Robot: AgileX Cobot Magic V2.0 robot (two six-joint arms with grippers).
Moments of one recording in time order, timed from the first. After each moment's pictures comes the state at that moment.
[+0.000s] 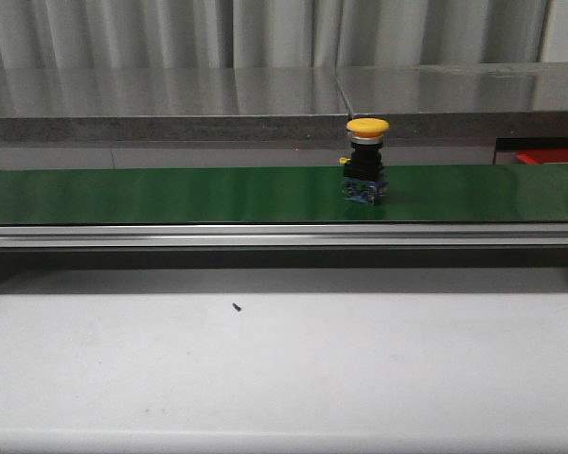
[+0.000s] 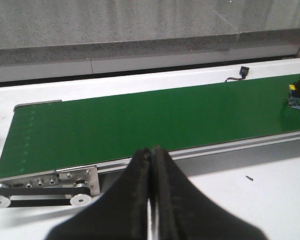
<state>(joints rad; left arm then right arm) -0.07 0.54 -0.45 -0.64 0.37 0.62 -0.56 2.18 -1.78 0.60 0.70 -0.62</state>
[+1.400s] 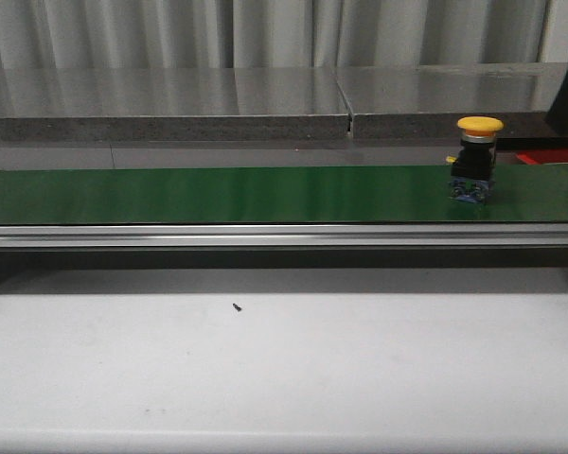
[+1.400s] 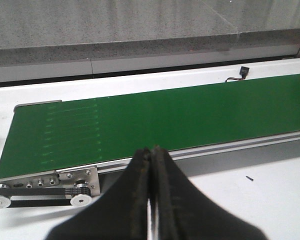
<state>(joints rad) -0.07 0.54 -0.45 -0.64 0.37 0.62 -0.13 1.56 -1.20 0.45 0.82 -0.66</state>
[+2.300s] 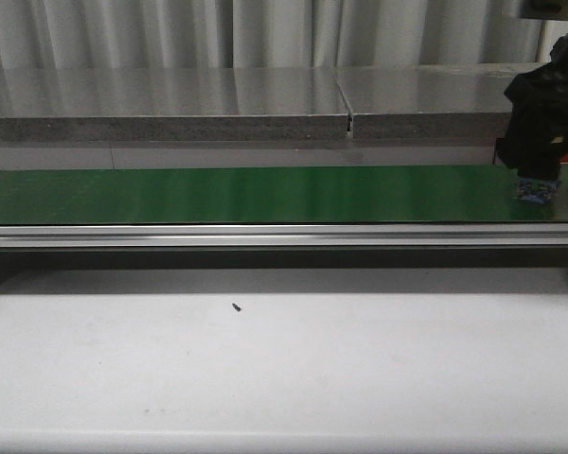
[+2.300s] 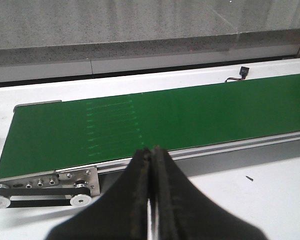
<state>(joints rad) -0.07 0.54 -0.45 -0.64 0.37 0.62 -0.07 1.77 -1.29 0.45 0.67 -0.68</state>
